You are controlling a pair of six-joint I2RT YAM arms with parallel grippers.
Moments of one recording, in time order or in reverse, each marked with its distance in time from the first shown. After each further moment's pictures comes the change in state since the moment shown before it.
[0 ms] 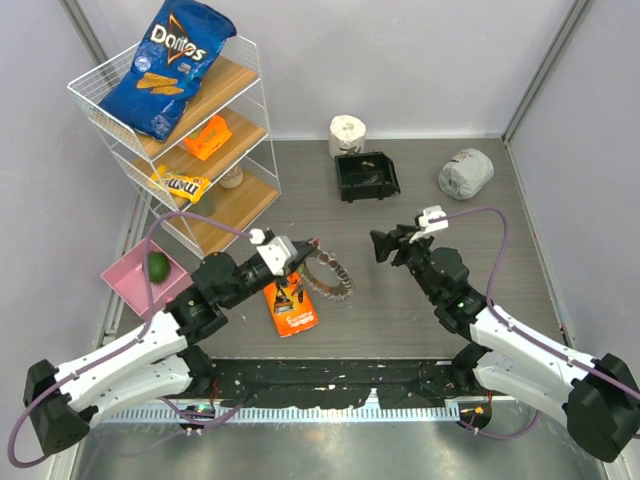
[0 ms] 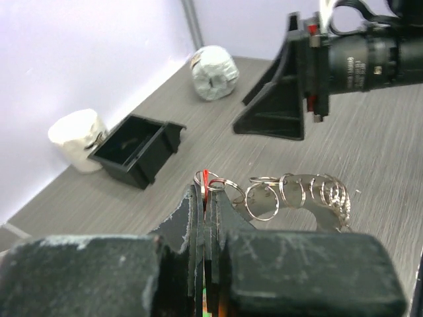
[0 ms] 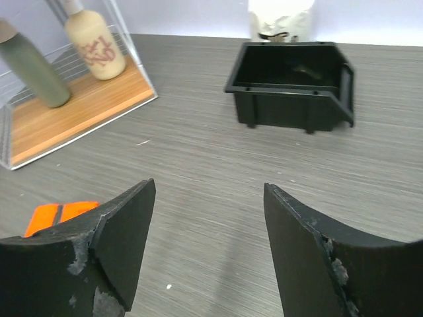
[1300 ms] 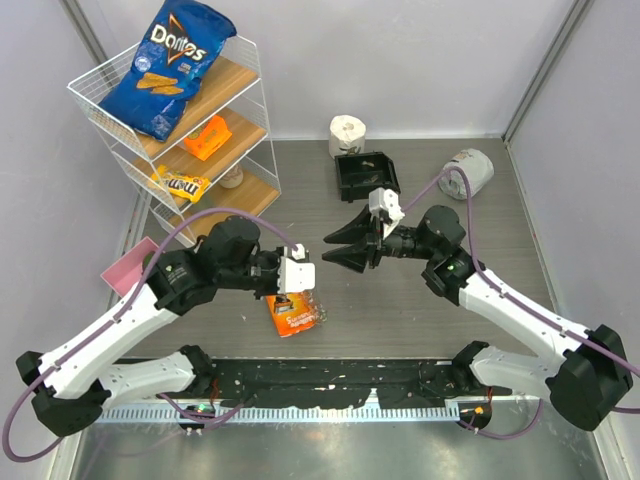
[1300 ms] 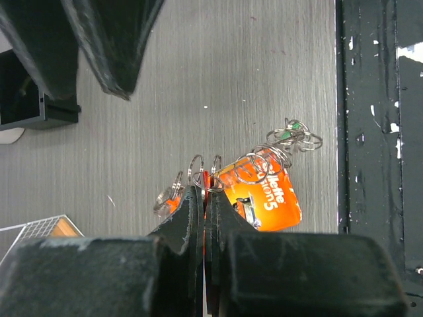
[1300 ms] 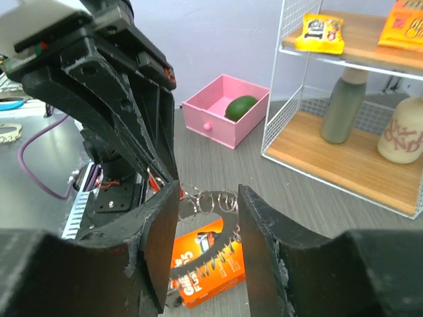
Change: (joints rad) left arm 0.002 0.149 0.596 -1.184 0.233 0.433; right arm -0.015 0.175 0.343 0.042 -1.050 -0.071
